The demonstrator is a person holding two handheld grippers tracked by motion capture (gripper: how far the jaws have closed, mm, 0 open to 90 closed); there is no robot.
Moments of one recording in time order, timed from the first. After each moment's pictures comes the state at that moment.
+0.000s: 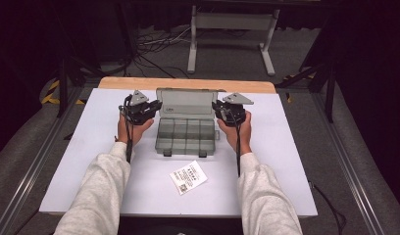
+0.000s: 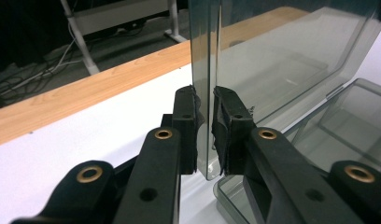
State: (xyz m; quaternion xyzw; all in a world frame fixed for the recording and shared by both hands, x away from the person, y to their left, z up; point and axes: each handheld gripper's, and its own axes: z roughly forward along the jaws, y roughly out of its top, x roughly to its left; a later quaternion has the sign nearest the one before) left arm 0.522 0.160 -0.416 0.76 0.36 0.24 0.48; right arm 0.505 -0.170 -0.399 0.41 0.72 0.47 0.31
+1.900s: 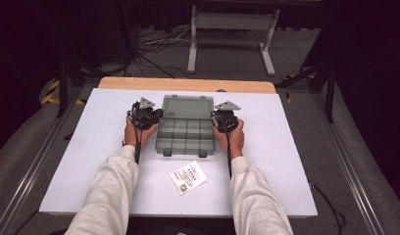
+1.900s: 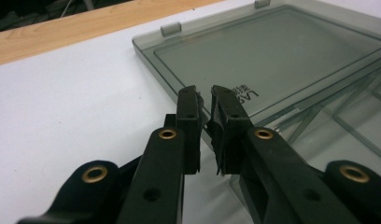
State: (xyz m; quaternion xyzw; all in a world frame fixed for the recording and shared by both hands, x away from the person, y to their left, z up) left arm 0.536 0.147 -0.456 0.77 0.42 0.22 0.43; right arm 0.517 -0.154 -0.445 0.46 0.74 0.39 0.30
